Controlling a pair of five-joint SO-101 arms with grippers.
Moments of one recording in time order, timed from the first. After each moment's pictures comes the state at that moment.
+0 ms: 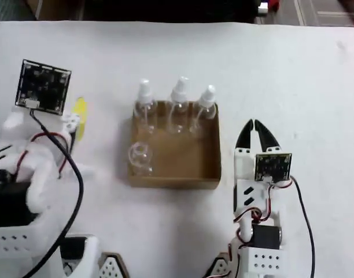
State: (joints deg) left arm -11.2 -53.8 20.6 72.9 -19.6; right arm 0.7 -99.6 96.4 16.6 10.2
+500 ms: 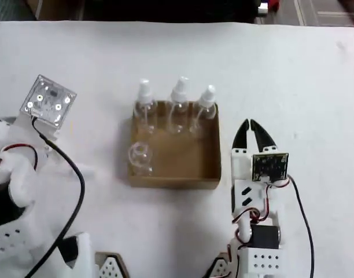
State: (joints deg) left arm -28.8 -53.8 26.9 77.6 -47.3; right arm -1.1 -99.6 96.4 16.6 10.2
